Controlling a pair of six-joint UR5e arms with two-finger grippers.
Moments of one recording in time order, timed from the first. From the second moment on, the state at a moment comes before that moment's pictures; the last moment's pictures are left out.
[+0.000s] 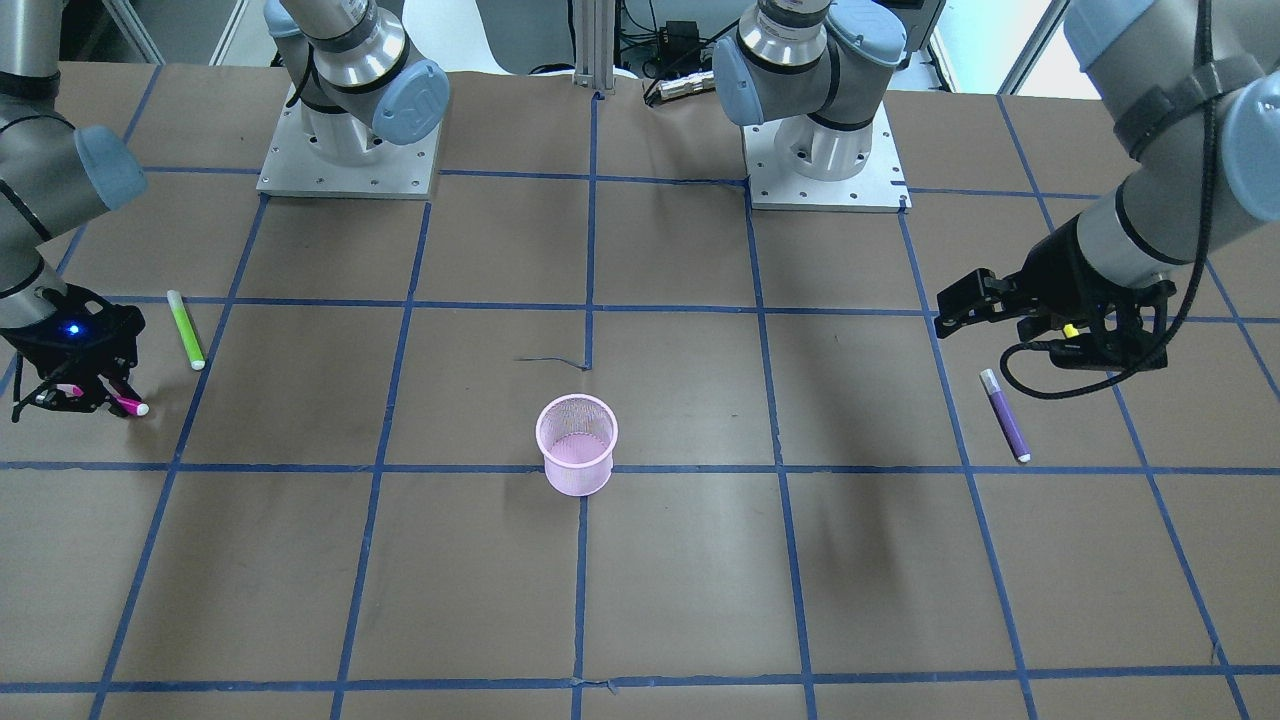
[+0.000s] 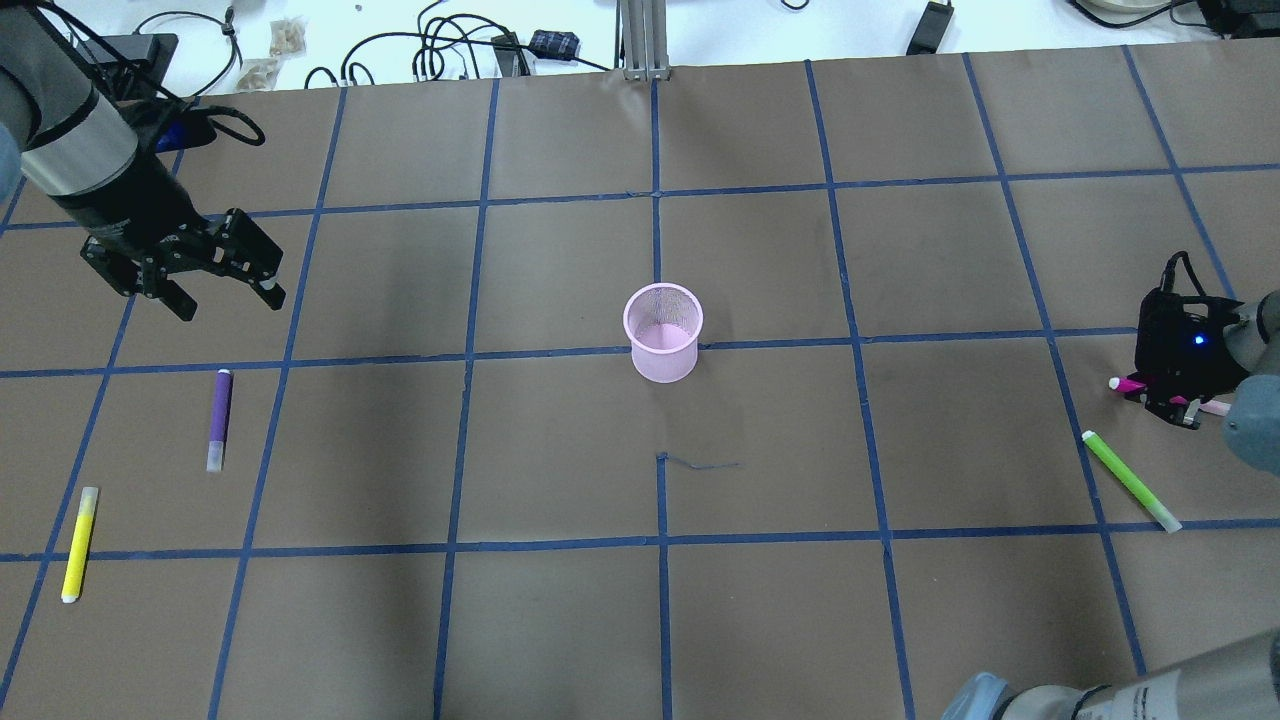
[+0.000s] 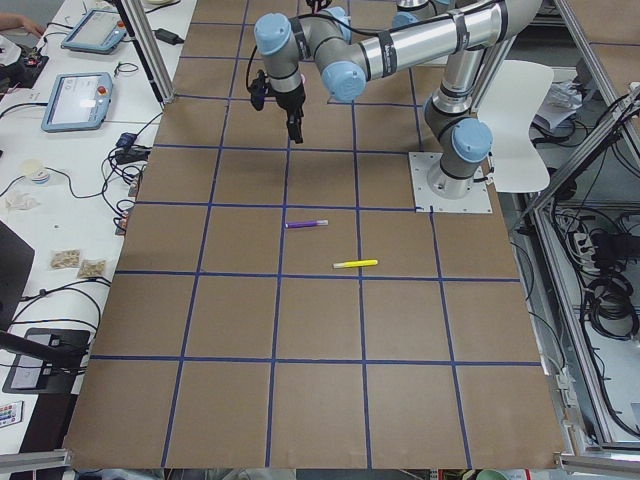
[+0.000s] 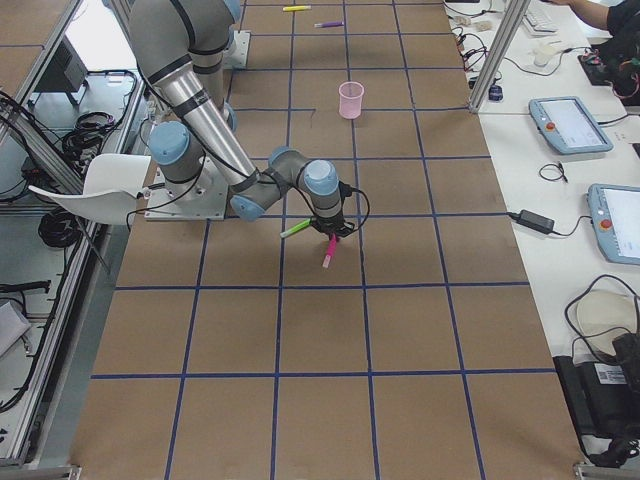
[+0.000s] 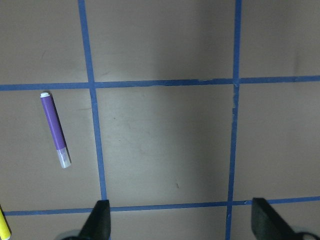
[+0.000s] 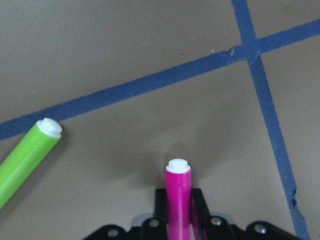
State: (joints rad) left arm -1.22 -1.70 -1.67 -1.57 1.51 0.32; right arm 0.86 -1.29 2.19 -2.58 -1.44 -1.97
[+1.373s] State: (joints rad) left arm -1.03 -2.08 -1.72 -1.27 1.67 0.54; right arm 1.31 -1.45 1.97 -2.29 -0.67 -1.63
